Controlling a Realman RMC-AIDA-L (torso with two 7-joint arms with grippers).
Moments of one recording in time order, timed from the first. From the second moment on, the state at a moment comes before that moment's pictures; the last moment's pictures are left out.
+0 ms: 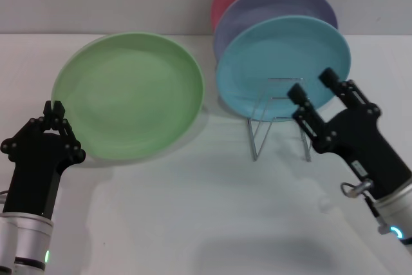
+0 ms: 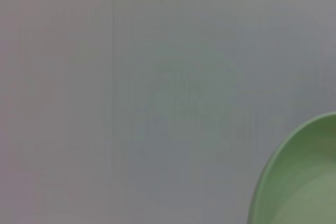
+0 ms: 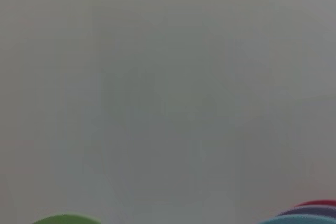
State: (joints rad) left arm -0.10 -2.08 -0.50 -0.72 1.99 1.30 0.39; right arm 0.35 2.07 0.25 0.33 -2.11 -1.53 0.21
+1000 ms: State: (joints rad) left arm -0.06 -2.08 -0.42 -0.88 1.80 1.31 0.67; right arm 0.51 2.07 0.26 0.47 -2.15 -1.18 0.20
